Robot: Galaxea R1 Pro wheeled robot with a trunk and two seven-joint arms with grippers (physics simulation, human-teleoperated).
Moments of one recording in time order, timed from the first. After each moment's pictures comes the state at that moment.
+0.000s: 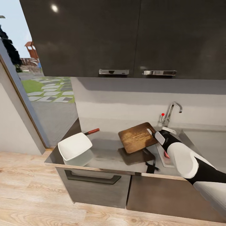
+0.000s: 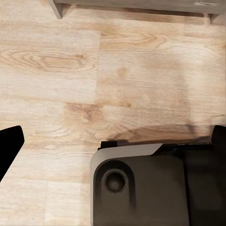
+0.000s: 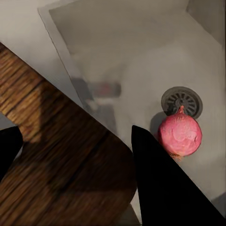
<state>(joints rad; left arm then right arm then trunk) 0.00 0.01 -0.02 -0.31 0.00 -0.39 0.00 -1.23 -0.03 -0.52 -0.18 0.13 0.28 -0.43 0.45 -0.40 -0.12</state>
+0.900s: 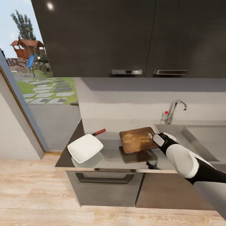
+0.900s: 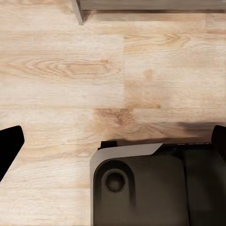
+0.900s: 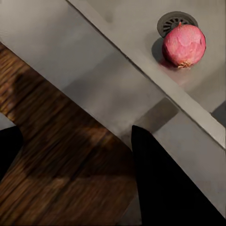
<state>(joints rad) 0.00 0.01 -0.02 -0.31 0.00 -0.39 0.00 -1.23 -0.03 -0.53 -0.09 0.01 0.20 -0.54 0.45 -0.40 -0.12</state>
